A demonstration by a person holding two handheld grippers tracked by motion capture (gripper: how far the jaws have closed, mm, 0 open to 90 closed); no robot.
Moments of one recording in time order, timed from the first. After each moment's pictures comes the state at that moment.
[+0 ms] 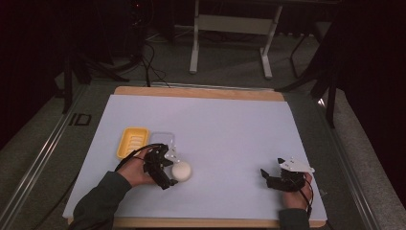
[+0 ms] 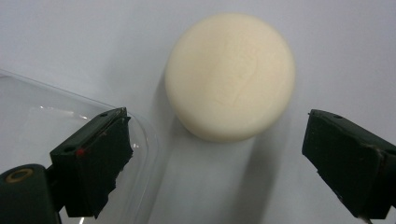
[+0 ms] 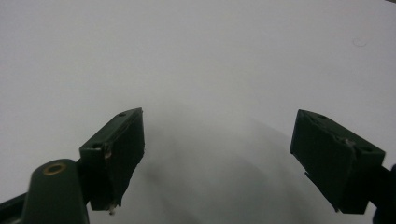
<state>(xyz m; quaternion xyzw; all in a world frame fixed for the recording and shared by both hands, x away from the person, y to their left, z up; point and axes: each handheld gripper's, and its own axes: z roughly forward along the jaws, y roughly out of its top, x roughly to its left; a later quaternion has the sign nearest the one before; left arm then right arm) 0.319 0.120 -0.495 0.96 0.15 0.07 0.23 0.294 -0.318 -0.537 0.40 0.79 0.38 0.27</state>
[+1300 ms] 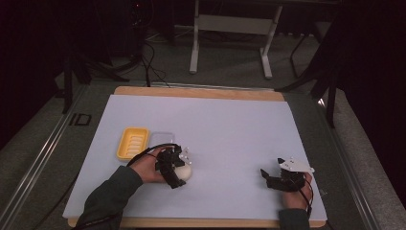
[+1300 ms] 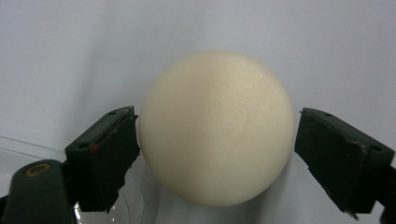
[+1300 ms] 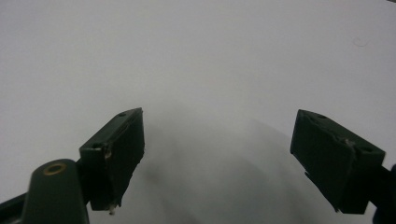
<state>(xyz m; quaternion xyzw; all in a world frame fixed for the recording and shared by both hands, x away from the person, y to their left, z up) 0.331 0.087 -0.504 0.97 0.11 0.04 0.19 0.294 -0.318 -0.537 0.40 0.79 0.38 0.27</state>
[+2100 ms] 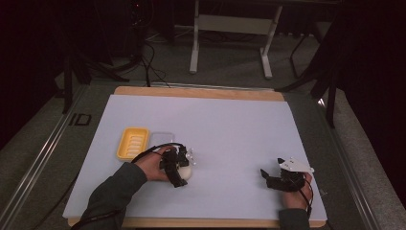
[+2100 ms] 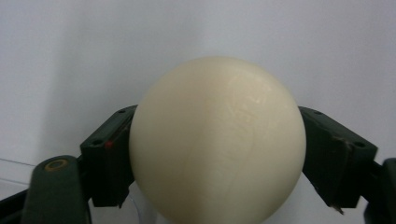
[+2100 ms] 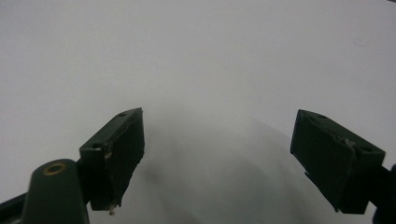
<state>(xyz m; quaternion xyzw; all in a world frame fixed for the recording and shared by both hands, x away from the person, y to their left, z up) 0.339 0.074 -0.509 0.98 0.10 0.02 0.15 0.294 -0.317 -0.537 0.40 0.79 0.37 0.27</state>
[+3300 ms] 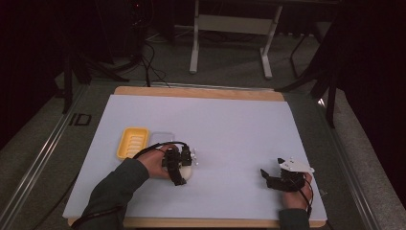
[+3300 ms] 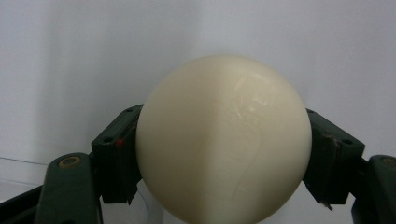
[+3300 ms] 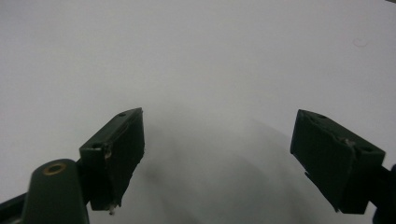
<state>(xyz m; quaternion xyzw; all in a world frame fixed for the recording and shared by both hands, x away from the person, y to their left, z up) 0.343 0.065 -0.504 0.99 0.08 0.02 0.10 0.294 -0.318 -0.537 0.40 0.79 0.38 0.27</state>
